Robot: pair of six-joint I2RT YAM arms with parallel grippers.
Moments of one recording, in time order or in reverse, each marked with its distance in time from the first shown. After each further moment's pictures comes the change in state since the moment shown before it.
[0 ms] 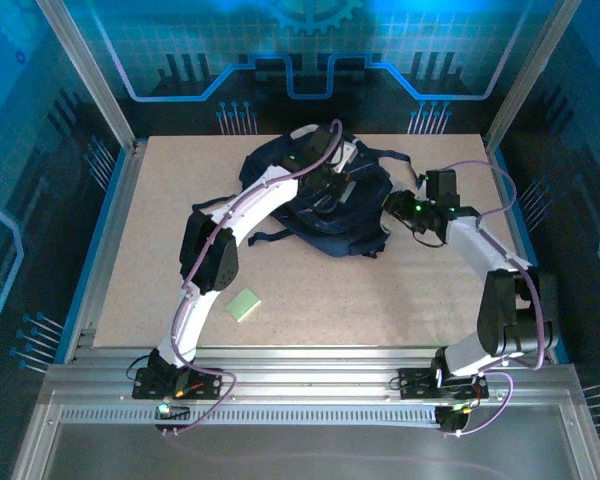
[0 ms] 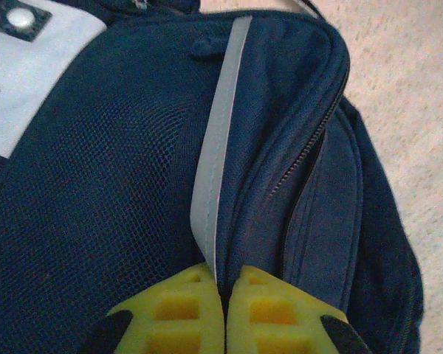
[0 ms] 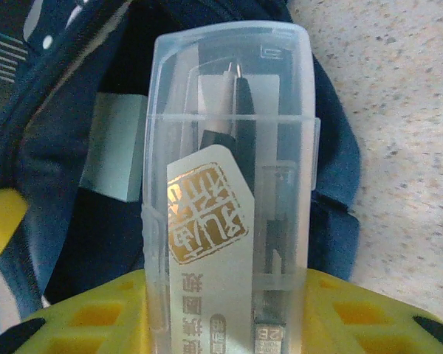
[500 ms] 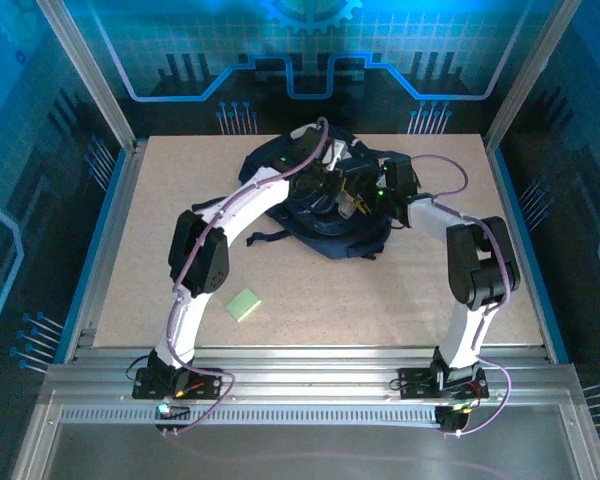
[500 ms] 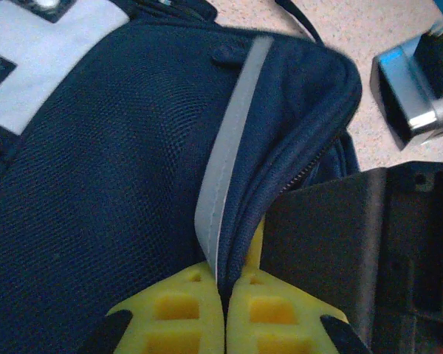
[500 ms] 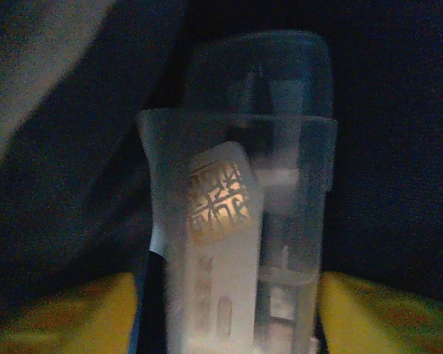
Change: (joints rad) left arm 0.031 -0.095 -0.162 0.110 0.056 -0.137; right arm 0.153 0.345 0.183 0.281 -0.099 0.284
